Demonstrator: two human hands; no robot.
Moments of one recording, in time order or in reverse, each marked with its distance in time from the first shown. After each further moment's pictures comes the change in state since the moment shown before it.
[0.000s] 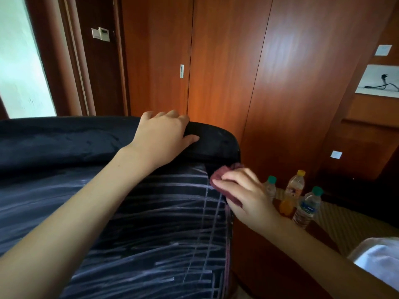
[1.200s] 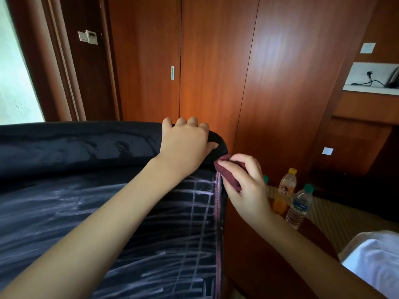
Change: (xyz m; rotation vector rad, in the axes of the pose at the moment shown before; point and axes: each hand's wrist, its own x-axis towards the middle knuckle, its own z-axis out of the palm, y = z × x) left_hand 0.021 0.062 0.021 0.067 0.053 0.001; right_hand 0.007 0.012 0.000 -0.072 0.307 0.215
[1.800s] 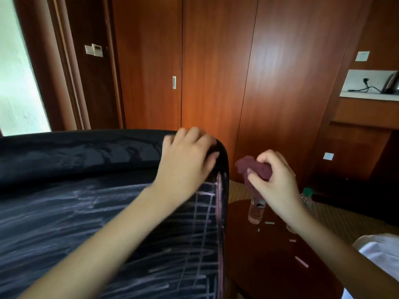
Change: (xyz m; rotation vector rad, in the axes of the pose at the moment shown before) left_hand -0.044 -0.003 -0.002 -0.341 0.406 0.122; right_hand 0.022 -0.004 -0.061 0.087 -0.140 0.397
